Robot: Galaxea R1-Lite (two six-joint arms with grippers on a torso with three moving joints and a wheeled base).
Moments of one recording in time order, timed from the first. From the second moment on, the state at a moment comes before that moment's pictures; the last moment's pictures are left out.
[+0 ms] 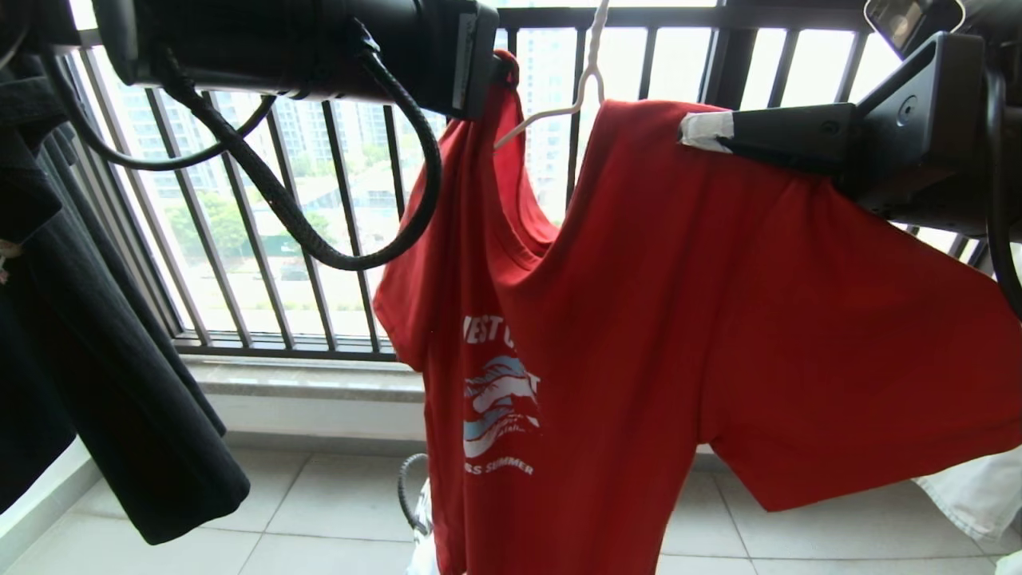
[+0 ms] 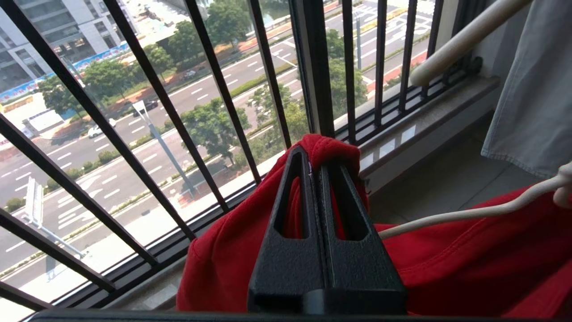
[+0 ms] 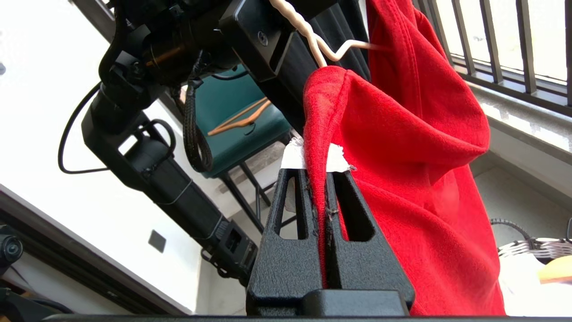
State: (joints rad) left arm -0.70 1.70 -1.94 0.27 0.02 0.16; right arm 0.40 1.44 -1.21 -0.38 0.83 0.65
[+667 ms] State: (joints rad) left arm -0.78 1.66 -1.91 0.26 0.02 0.13; right arm 0.38 1.47 -1.24 -0.39 0.80 0.65
